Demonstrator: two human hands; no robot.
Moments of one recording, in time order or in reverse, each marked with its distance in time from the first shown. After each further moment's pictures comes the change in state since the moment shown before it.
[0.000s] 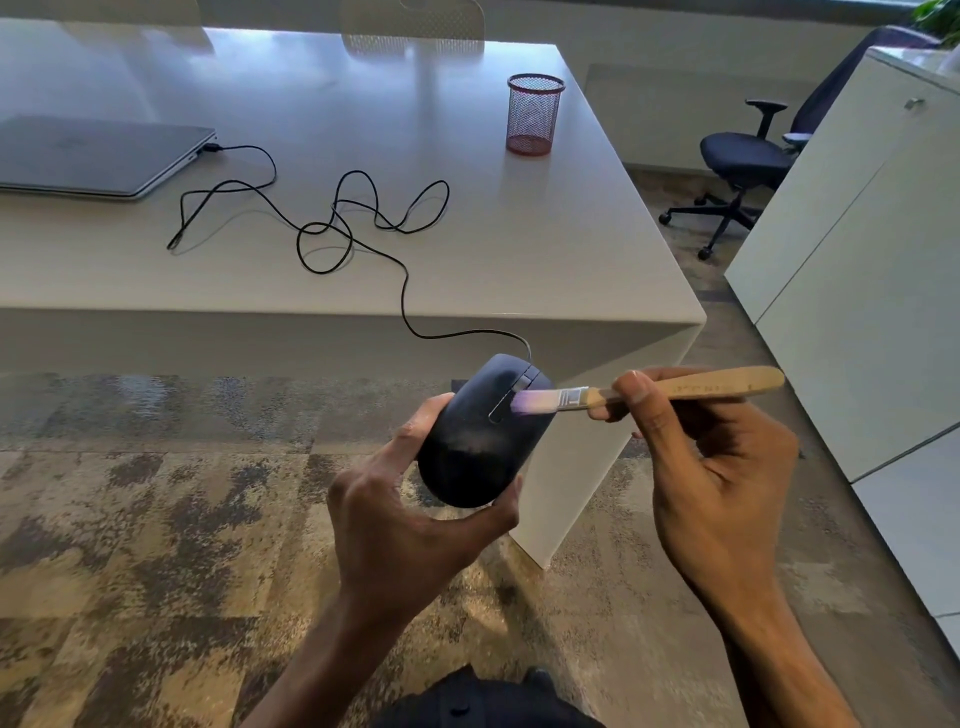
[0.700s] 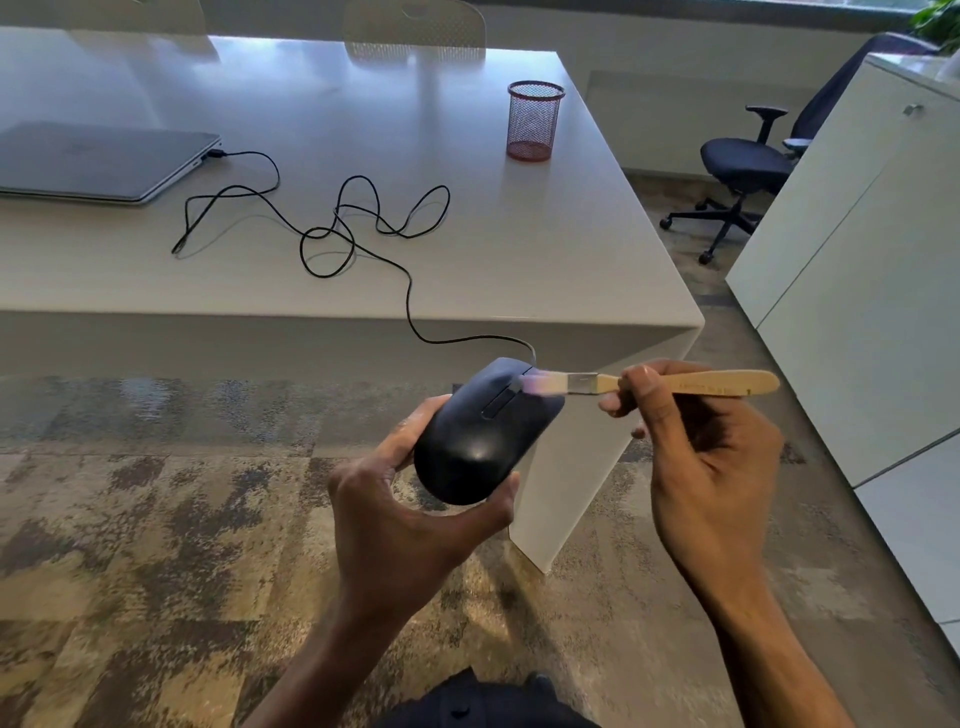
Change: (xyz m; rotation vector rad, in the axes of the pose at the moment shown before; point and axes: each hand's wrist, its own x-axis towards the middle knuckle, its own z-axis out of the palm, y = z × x) left_hand -0.001 -0.007 0.002 -0.152 0.031 -0.016; right_hand 0.001 0.008 0.000 0.014 0.045 0.087
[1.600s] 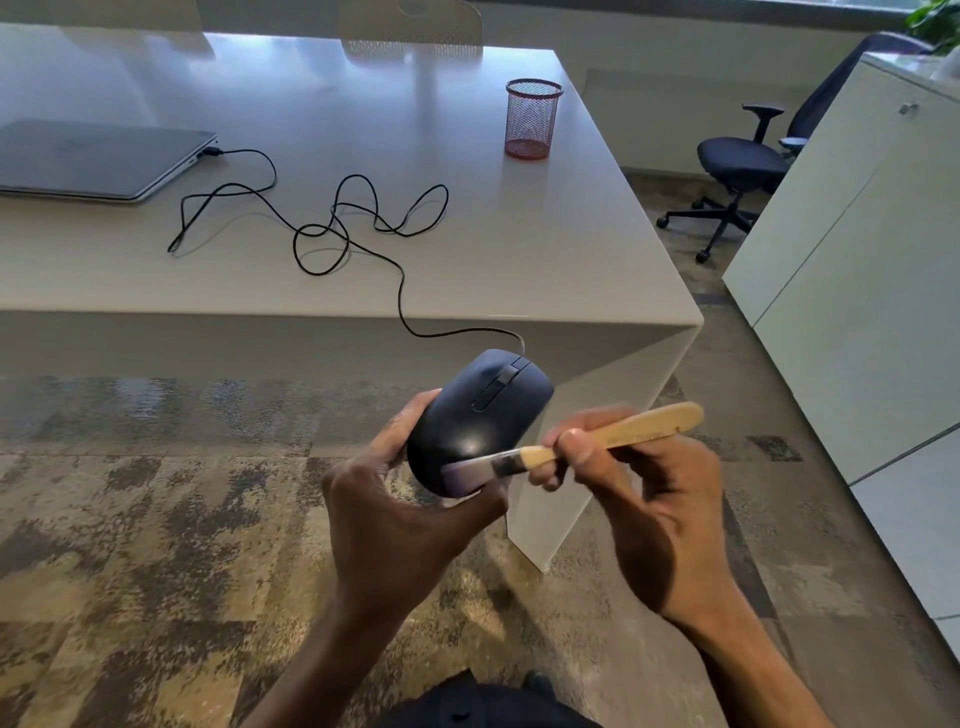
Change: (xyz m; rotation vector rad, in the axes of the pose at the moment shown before) left_hand -0.001 -0.007 0.001 -0.025 0.027 0.022; right_hand -0.017 -0.011 0.013 0.185 -0.344 -0.045
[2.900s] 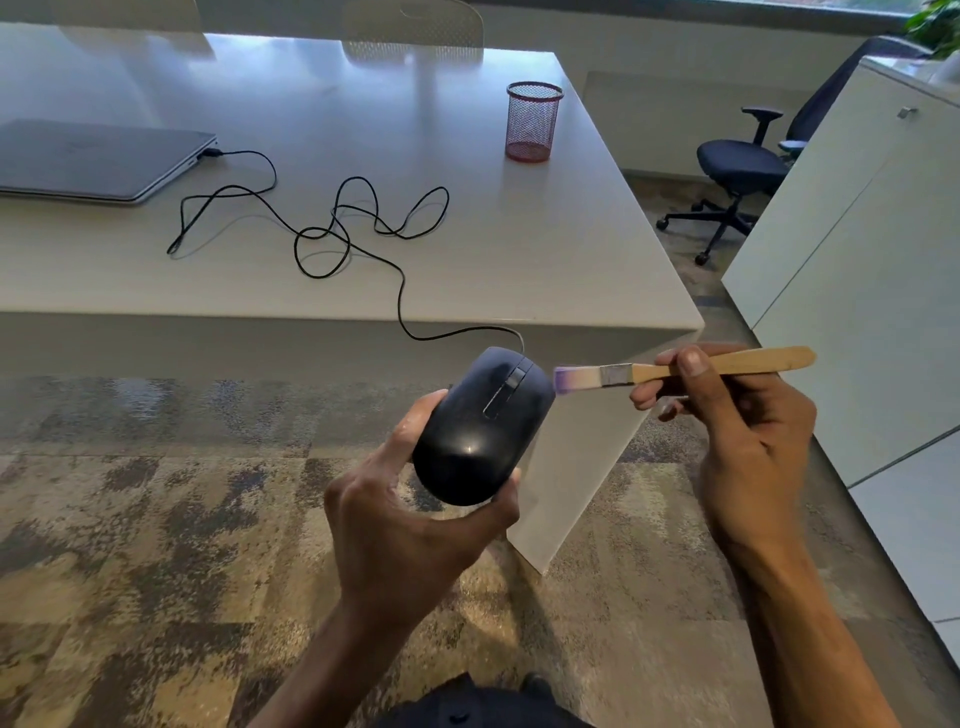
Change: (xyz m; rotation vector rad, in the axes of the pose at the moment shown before) left_hand 0.003 0.017 0.000 0.147 0.013 0.002; right_hand 0.026 0.019 -0.047 -0.063 0.310 0.061
